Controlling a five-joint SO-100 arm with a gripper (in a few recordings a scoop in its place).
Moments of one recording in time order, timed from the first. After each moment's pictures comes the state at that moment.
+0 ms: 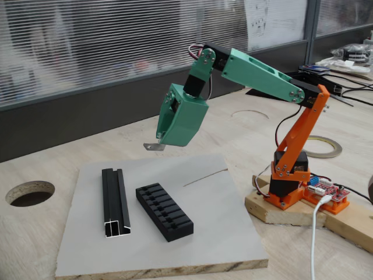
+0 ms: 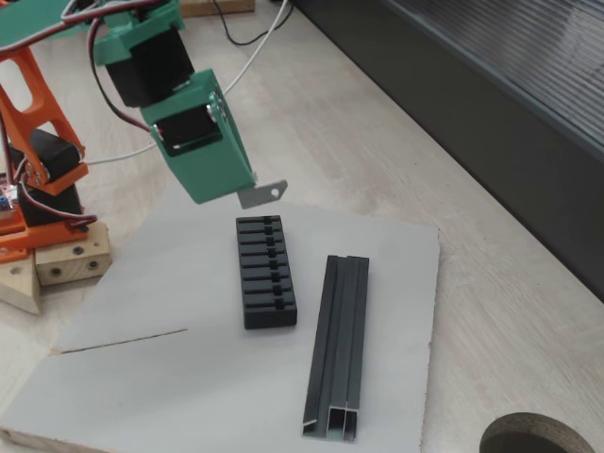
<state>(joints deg) -3.3 106.5 84.6 86.3 155.6</state>
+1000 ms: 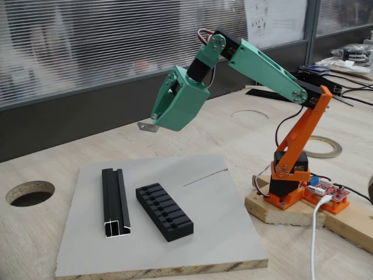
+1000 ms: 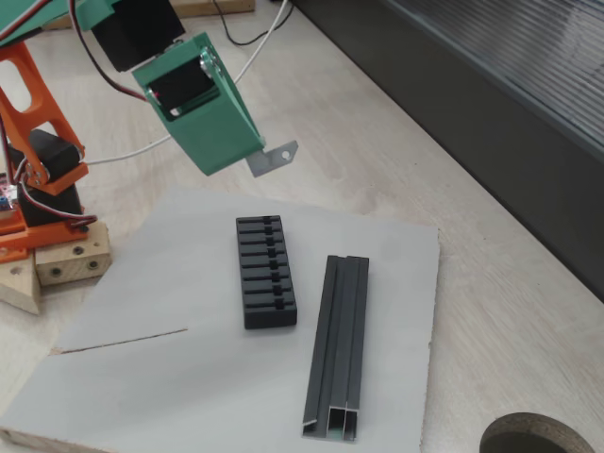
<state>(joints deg) -3.7 107.4 78.0 86.3 155.6</state>
